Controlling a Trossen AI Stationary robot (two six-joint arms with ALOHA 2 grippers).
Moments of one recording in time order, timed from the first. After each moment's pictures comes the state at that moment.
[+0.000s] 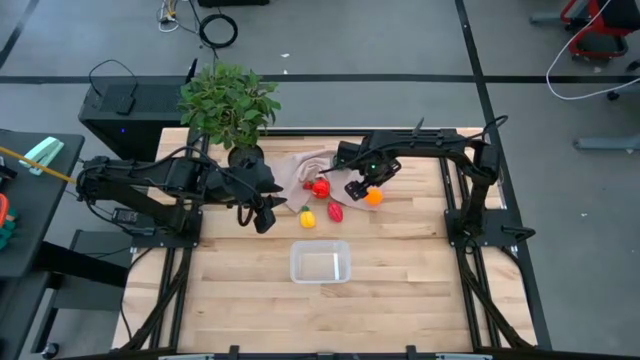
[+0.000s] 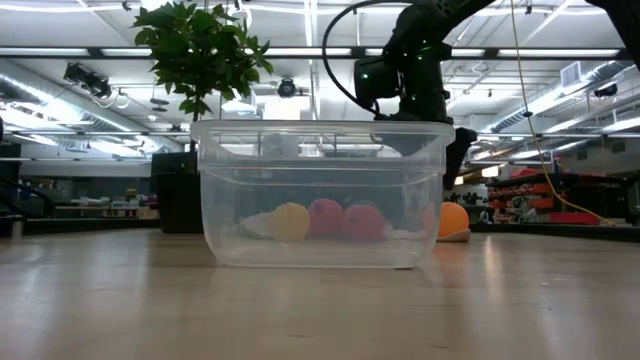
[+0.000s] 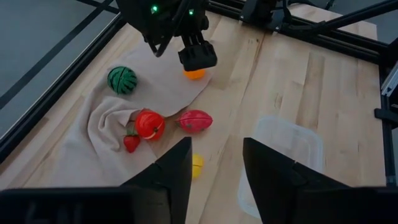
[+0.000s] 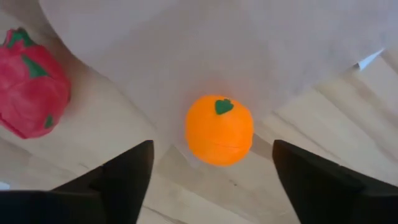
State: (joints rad) left arm -0.15 1.27 1.42 -0.87 -0.36 -0.43; right arm -0.34 1.83 1.42 -1.20 -0.02 0.63
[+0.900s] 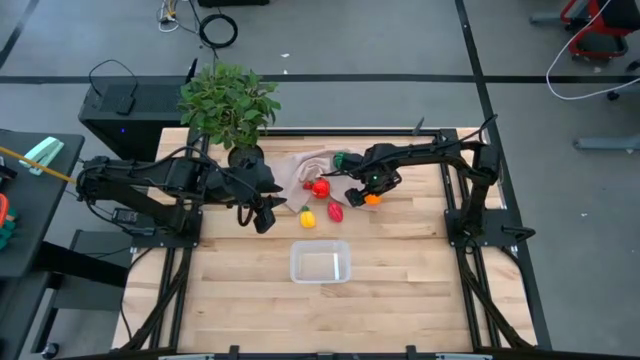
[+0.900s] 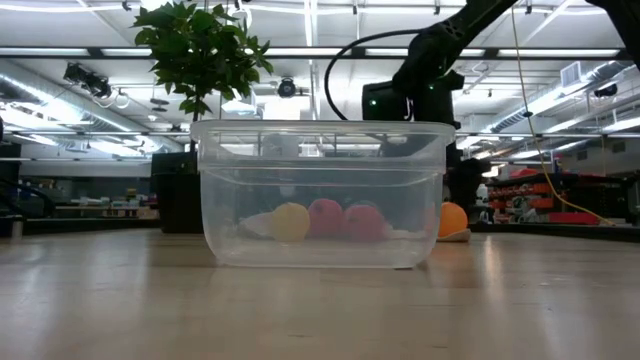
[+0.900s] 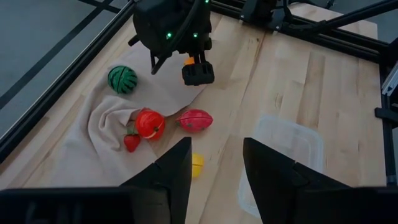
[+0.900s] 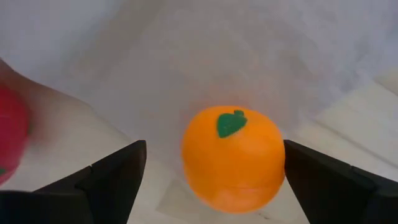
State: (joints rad) left arm -0.15 1.27 1.42 -0.87 -0.36 -0.43; right arm -0.34 1.84 1.21 -0.95 -0.04 0.76
